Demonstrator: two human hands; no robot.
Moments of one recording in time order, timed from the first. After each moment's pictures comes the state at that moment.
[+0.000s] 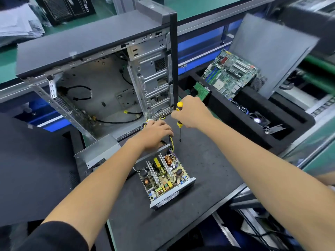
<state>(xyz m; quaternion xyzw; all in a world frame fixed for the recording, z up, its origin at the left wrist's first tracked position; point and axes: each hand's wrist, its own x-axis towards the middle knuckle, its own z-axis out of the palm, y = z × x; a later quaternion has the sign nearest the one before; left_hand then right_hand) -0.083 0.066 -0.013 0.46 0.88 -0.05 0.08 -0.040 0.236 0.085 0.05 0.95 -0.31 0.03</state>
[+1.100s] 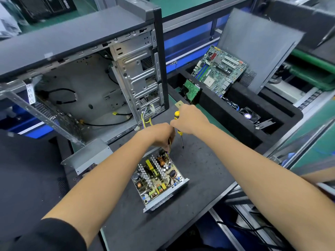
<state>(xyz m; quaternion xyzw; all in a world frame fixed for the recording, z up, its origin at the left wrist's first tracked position) -0.076 0.127 0.025 0.37 0.88 0.00 0.31 -0.037 0.253 0.055 0.11 0.95 -0.27 0.08</state>
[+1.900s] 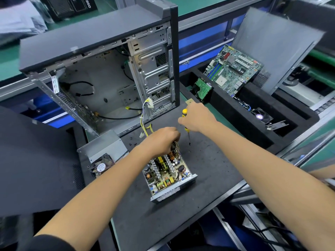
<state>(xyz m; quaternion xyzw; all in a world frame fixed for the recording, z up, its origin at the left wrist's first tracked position) -0.031 0.086 0.011 0.41 0.90 0.06 0.13 -0.033 0.245 0.050 0.09 0.96 -0.23 0.08</state>
